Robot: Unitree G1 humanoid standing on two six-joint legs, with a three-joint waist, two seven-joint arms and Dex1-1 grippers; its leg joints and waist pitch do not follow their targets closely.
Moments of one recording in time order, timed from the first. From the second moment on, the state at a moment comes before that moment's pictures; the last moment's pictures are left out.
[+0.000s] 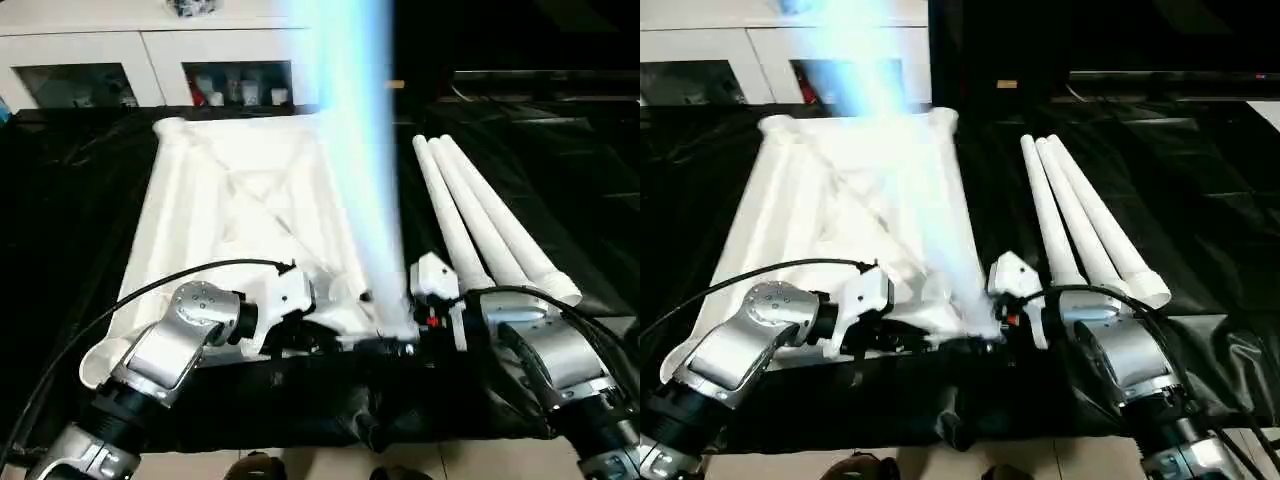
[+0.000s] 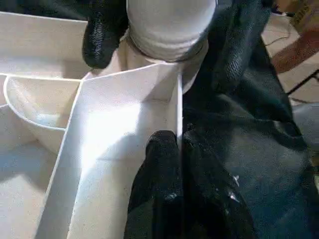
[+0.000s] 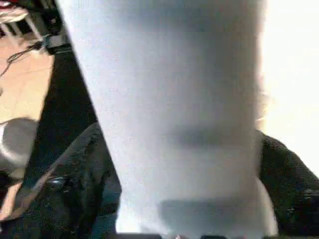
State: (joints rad) left arm -0.38 0.42 -0.37 0.12 -0.09 0.34 -1.21; right arm -0.34 -0.48 0.26 0.16 0.21 0.28 1.24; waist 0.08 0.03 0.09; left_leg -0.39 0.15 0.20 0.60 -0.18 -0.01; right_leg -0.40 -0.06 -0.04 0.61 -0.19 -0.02
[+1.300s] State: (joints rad) left arm -0.30 0.41 -0.10 -0.01 -0.39 0.46 -1.15; right arm -0.25 -0.33 0.20 0.20 0.25 0.22 1.09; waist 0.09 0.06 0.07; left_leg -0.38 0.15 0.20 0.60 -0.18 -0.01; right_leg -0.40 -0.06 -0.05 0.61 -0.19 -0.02
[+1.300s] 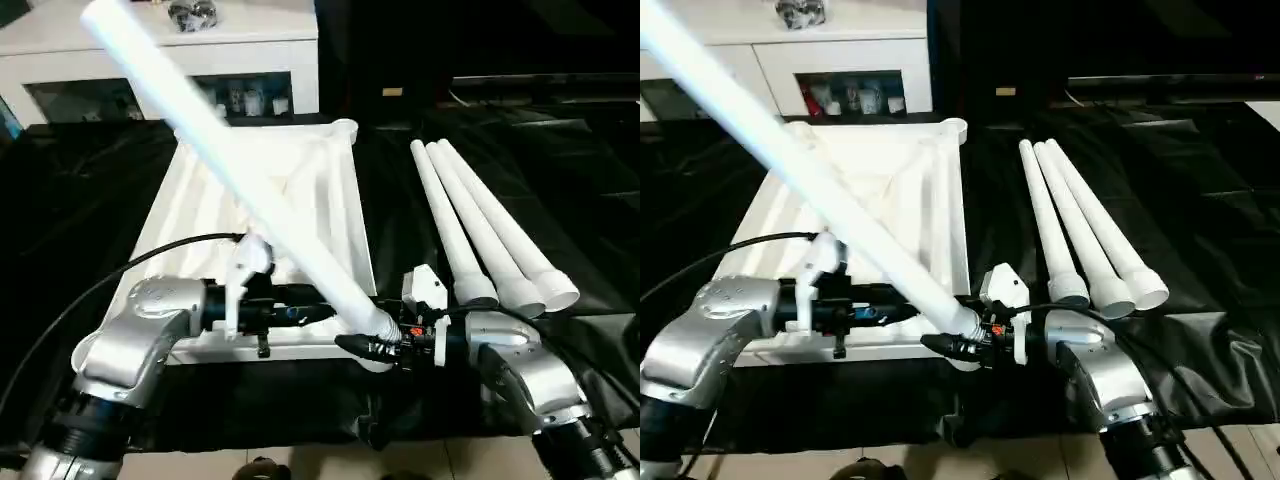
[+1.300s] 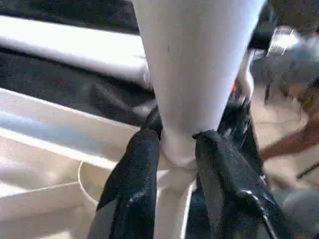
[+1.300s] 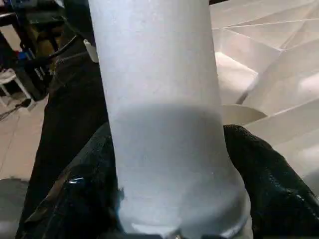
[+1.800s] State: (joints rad) left arm -0.34 0.22 -0.02 -0.03 -0.60 0.56 -1.06; right arm -0.25 -0.33 0.20 0.20 0.26 0.22 1.07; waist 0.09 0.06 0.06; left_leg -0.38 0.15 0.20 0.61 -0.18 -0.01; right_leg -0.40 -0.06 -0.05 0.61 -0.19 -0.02
